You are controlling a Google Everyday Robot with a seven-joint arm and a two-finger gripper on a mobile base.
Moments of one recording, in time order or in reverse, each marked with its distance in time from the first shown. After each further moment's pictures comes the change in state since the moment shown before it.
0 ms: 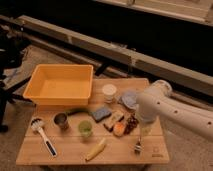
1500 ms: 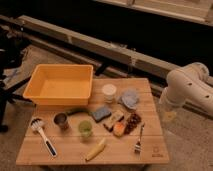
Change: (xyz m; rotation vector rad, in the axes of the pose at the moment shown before) arm 0.128 -0.028 -0.083 0.078 0.045 0.222
